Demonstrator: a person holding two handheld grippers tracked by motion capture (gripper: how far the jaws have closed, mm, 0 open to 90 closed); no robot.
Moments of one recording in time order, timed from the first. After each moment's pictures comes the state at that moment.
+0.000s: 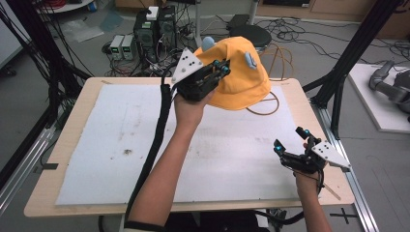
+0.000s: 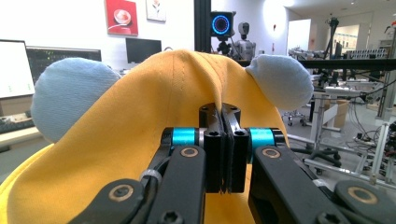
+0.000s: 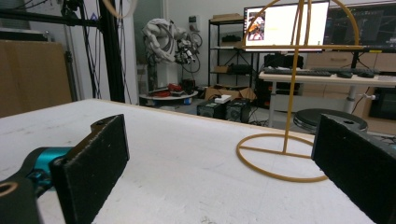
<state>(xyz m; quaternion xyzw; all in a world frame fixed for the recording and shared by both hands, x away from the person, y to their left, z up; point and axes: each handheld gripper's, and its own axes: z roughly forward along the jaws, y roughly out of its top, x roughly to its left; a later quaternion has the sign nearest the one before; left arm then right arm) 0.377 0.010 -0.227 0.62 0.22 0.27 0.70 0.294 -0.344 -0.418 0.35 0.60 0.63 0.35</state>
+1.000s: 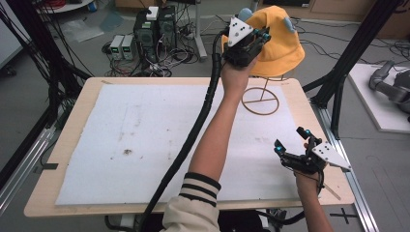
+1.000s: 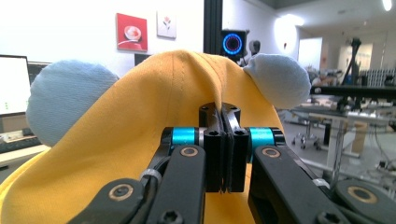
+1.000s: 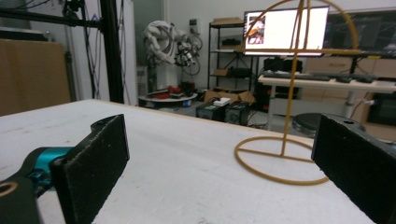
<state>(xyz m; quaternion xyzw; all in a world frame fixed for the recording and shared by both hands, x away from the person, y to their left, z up) 0.461 -0.090 -0.202 0.58 0.24 0.28 0.73 0.293 -0.345 -0.419 0.35 0.59 0.63 0.36</state>
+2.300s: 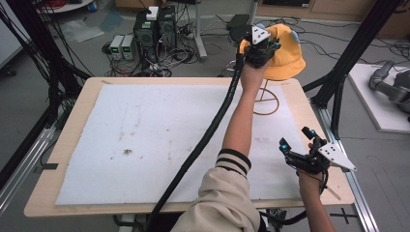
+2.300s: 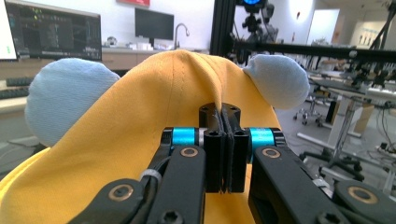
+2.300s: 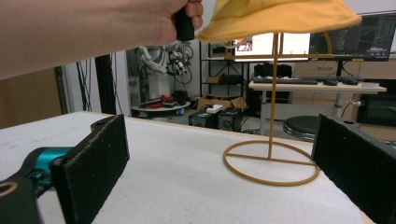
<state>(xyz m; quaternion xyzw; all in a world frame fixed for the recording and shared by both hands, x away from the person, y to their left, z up) 0.541 -0.158 -0.260 0.64 0.29 0.25 0.67 0.293 -0.357 -0.421 0.36 0.57 0.64 0.37</state>
